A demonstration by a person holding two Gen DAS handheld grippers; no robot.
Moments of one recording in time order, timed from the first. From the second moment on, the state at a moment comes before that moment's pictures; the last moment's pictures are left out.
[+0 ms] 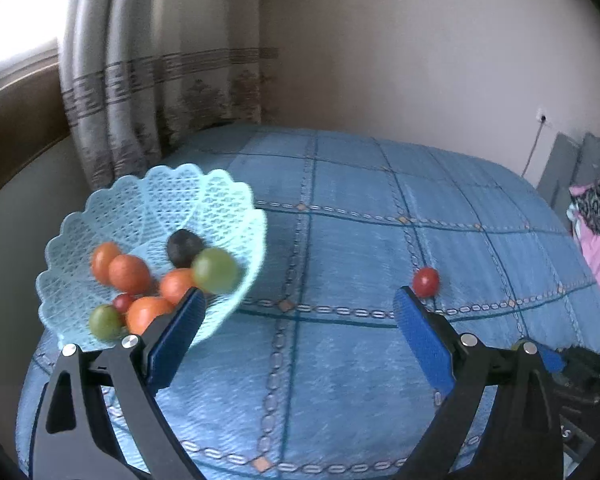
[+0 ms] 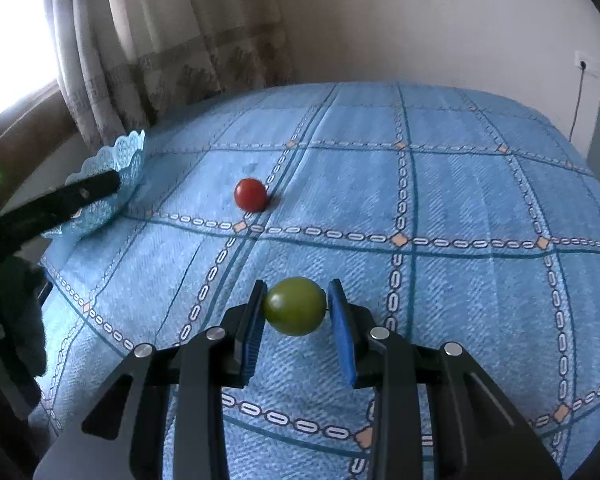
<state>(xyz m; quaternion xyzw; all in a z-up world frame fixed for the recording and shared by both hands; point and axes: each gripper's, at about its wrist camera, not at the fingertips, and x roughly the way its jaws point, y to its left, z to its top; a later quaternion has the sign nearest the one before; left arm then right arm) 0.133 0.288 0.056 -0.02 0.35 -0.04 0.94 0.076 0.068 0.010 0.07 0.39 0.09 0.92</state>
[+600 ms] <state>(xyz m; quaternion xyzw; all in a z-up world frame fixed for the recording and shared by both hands) 0.179 0.216 0.018 0.03 0.39 -0.14 0.91 0.071 0.055 0.018 0.10 0.37 0.09 0.92</state>
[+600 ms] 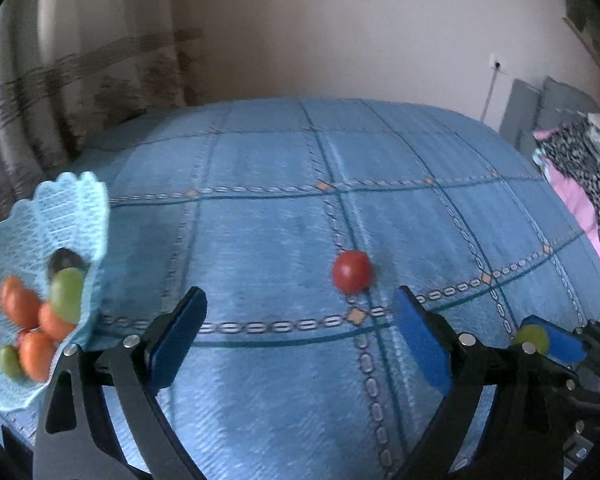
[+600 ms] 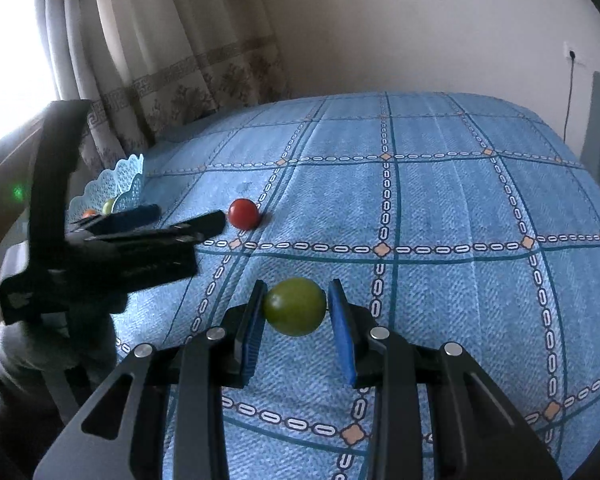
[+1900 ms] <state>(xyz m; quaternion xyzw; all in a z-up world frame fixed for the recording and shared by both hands) 0.155 0.216 0.024 0.03 0.37 -0.13 0.92 0.077 0.032 0.014 0.15 0.38 0.07 0.91</state>
